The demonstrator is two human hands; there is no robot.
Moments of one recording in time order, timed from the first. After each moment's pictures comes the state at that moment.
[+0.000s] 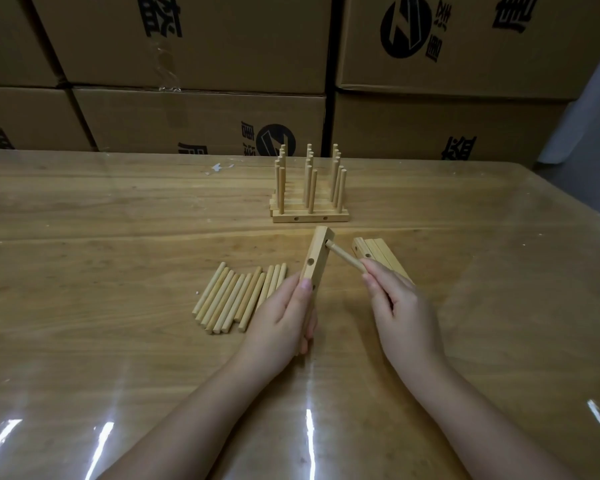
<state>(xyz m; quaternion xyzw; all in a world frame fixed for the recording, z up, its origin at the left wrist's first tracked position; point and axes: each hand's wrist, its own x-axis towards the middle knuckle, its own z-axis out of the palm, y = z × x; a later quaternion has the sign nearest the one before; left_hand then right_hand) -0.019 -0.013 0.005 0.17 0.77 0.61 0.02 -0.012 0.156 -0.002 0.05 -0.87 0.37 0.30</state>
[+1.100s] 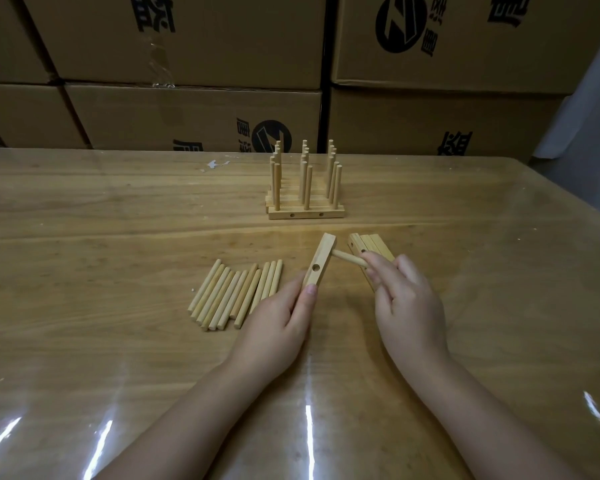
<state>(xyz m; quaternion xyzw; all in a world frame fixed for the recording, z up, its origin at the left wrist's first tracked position) -0.022 -0.013 -0.007 0.18 0.86 0.47 -0.03 -0.008 0.161 0.010 0.04 -0.90 0.25 0.36</state>
